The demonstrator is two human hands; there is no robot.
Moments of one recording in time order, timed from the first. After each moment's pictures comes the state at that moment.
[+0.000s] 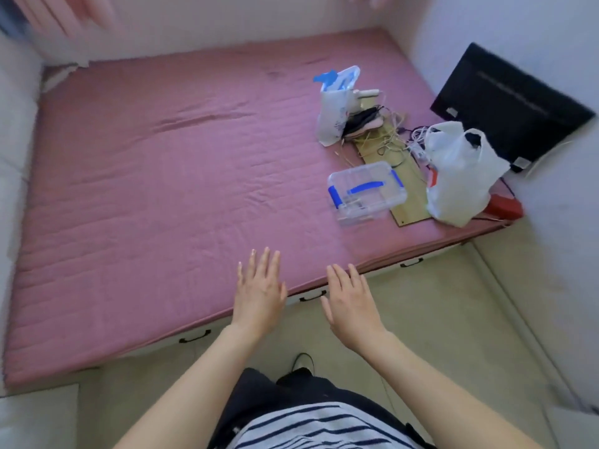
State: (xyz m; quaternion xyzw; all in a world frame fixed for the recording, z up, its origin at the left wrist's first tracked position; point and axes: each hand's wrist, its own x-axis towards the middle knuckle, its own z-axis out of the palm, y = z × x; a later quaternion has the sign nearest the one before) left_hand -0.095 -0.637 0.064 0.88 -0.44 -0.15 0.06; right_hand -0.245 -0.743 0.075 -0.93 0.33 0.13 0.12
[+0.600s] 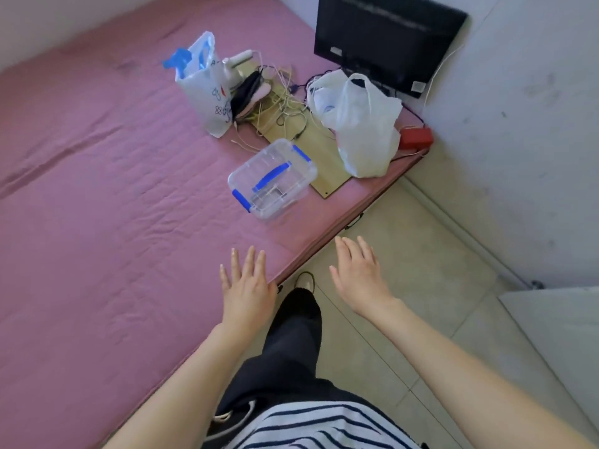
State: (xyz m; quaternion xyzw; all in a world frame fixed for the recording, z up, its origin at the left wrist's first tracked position) left_hand -0.150 -0.828 0.036 0.80 -0.56 -0.22 -0.03; right_hand -0.346 -0.918 0.058 -0.82 0.53 0.10 0.18
